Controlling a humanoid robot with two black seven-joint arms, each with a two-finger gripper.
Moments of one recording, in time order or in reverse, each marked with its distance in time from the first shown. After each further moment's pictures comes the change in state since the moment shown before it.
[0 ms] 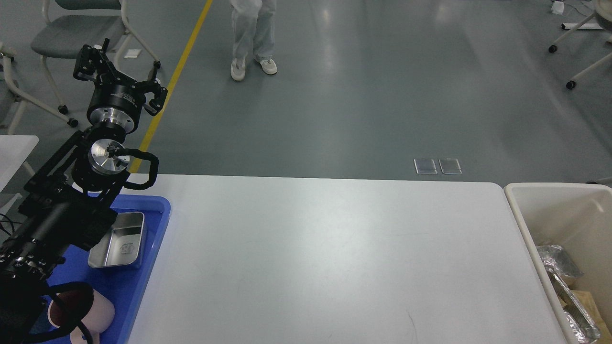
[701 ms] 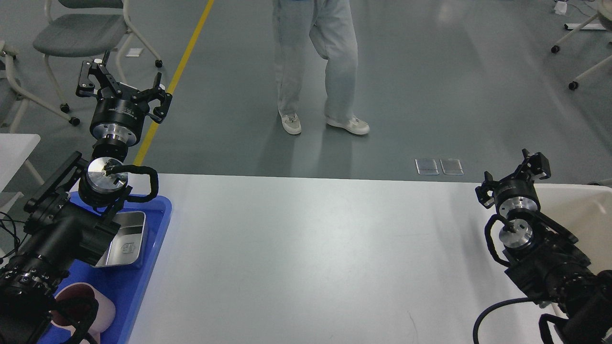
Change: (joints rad) left arm 0.081 -0.030 -0.077 0.002 -0.097 -0.190 -0.007; right arm 0.322 0.438 0.487 0.014 0.000 -0.003 0.004
